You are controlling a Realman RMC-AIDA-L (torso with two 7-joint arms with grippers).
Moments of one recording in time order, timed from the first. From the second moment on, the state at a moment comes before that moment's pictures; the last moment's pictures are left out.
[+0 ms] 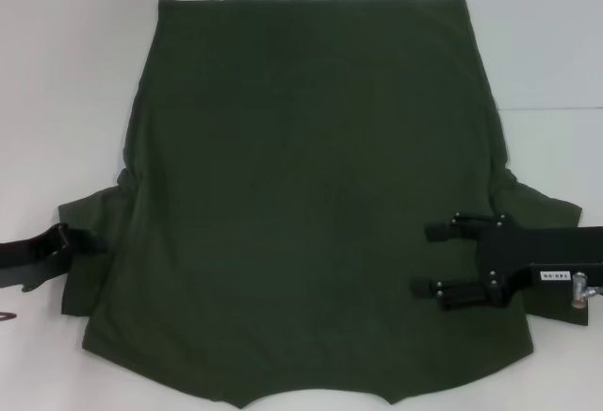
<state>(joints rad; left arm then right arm) -0.60 -2.04 0.29 0.59 2.43 1.16 -2.40 0.61 1.95 -0.89 -0.48 -1.89 -1.46 1.27</state>
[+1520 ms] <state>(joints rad) -0.84 -1.89 0.30 0.71 2.70 1.35 -2.52 0.59 1.95 -0.88 -0.48 -1.89 -1.45 1.27</state>
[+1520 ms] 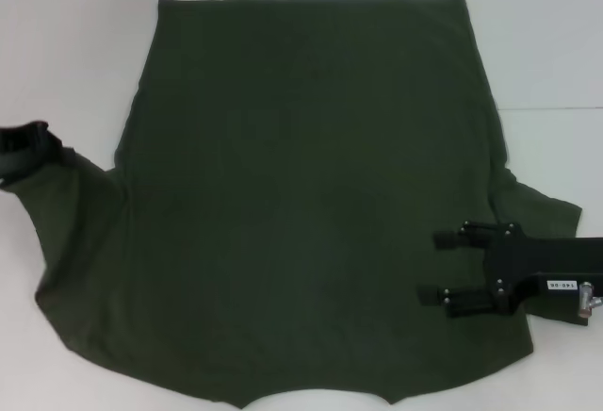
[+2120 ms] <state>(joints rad) -0.93 -1.88 0.43 0.69 2.78 1.37 -2.69 0.58 1.95 -0.88 -0.48 -1.89 -1.45 1.27</state>
